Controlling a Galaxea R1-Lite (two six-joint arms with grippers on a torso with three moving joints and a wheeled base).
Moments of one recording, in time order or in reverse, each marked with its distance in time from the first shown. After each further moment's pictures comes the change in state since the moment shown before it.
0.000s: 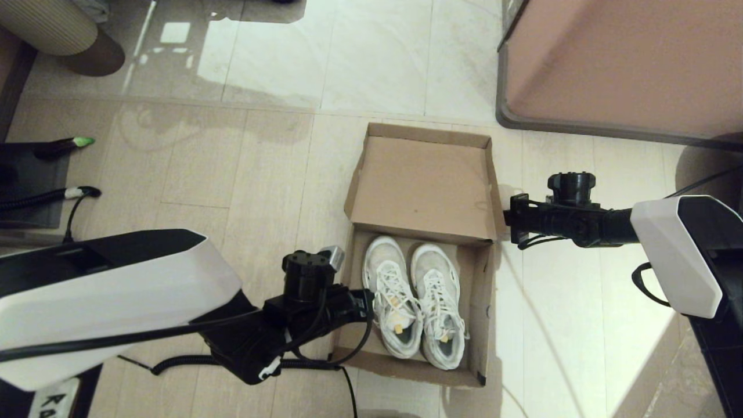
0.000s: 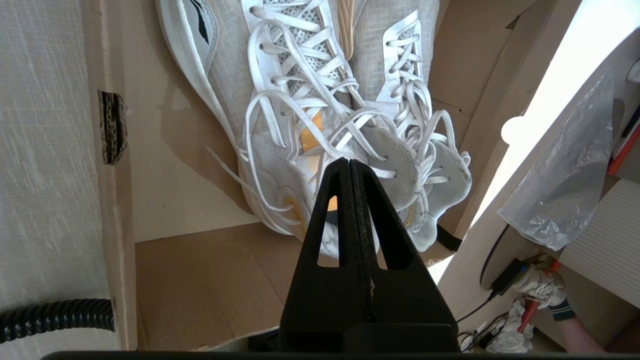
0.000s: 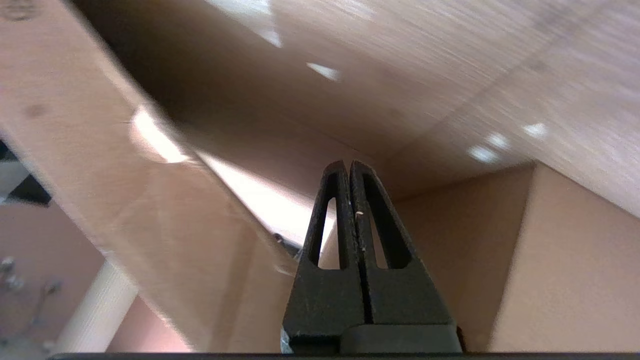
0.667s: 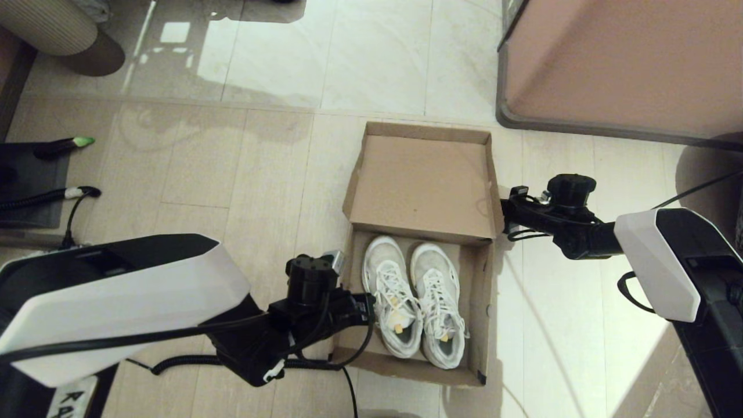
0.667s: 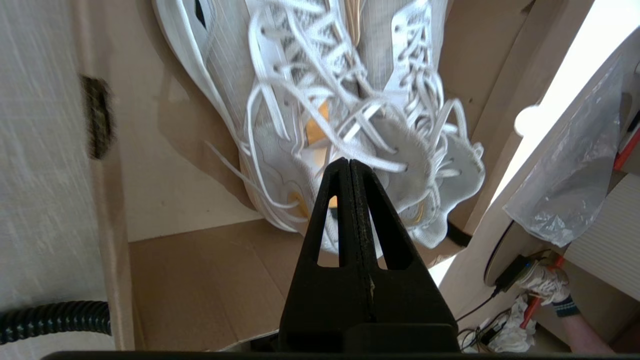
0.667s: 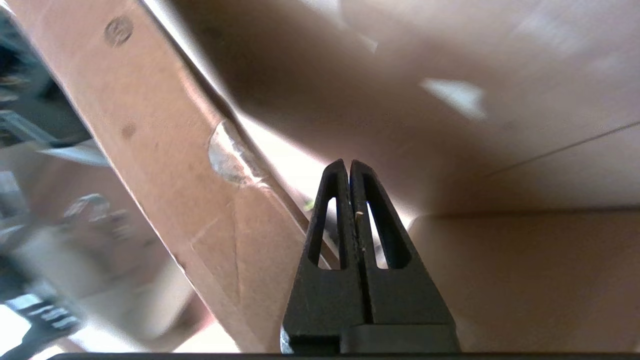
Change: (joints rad) left arm -0.001 0.040 -0.008 -0.019 -0.008 0.002; right arm 0.009 0.073 -0.003 -0.359 0.043 0.238
